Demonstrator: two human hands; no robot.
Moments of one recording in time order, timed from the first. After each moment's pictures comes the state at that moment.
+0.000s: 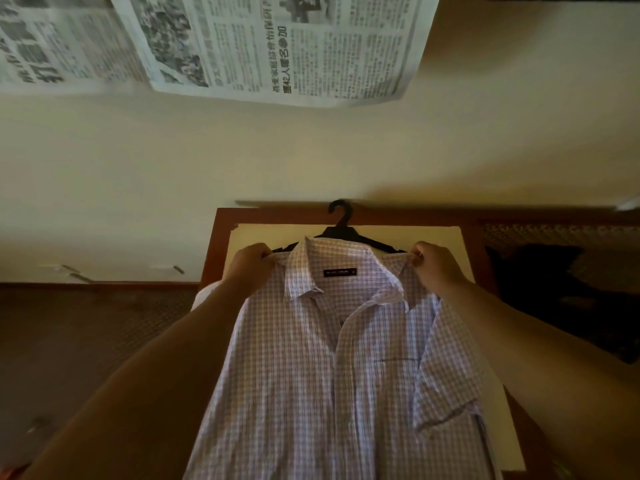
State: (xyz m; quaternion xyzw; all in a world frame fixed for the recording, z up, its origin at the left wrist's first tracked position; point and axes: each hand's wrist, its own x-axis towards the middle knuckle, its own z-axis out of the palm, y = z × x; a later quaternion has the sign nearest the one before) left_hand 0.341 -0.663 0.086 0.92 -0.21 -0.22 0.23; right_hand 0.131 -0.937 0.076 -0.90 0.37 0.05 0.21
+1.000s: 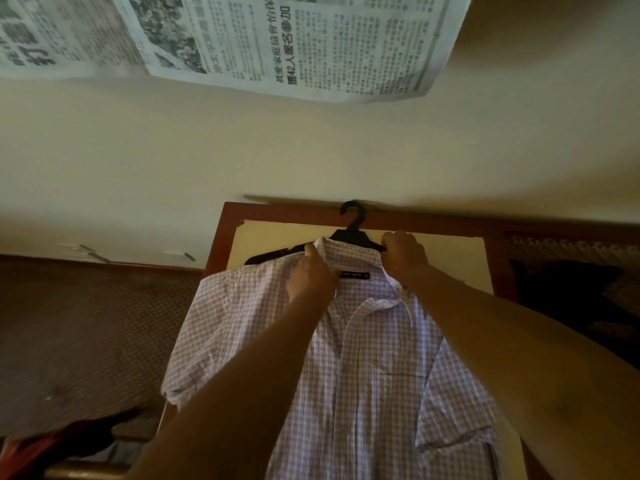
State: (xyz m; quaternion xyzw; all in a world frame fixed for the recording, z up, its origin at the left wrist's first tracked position) left_hand 0.273 -0.749 0.071 0.94 -0.09 -0.27 0.20; right_hand 0.218 -0.922 0.051 -0.94 0.29 0.11 0.14
